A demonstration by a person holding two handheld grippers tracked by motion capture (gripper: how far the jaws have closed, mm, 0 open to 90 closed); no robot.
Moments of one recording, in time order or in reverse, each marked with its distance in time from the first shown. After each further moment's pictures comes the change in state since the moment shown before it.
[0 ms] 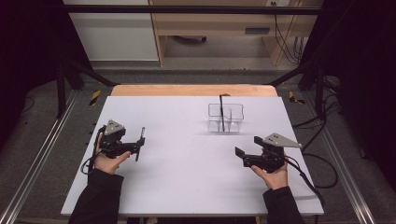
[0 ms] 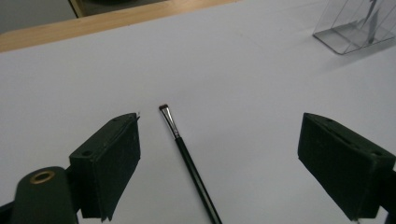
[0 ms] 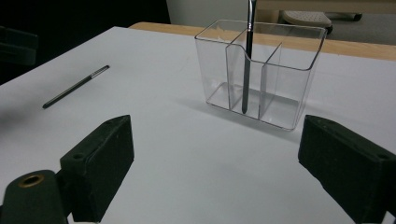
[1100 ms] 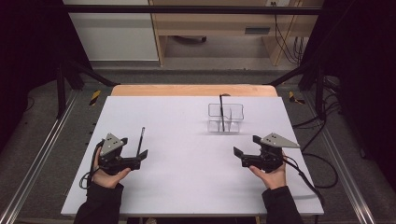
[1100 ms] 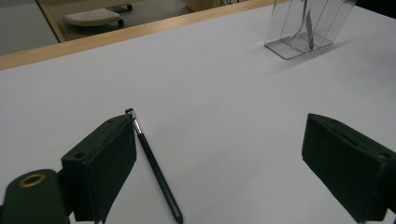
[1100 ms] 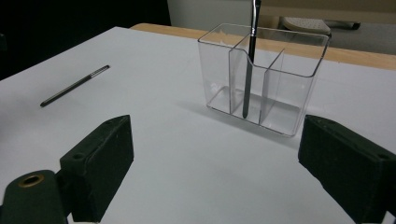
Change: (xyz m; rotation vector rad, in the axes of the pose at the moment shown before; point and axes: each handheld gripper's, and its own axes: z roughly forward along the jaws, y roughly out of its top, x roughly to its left) left arm -0.032 -0.022 -0.035 -0.114 -0.064 0.058; right arm 0.002 0.000 0.003 -0.014 -0.003 -0.033
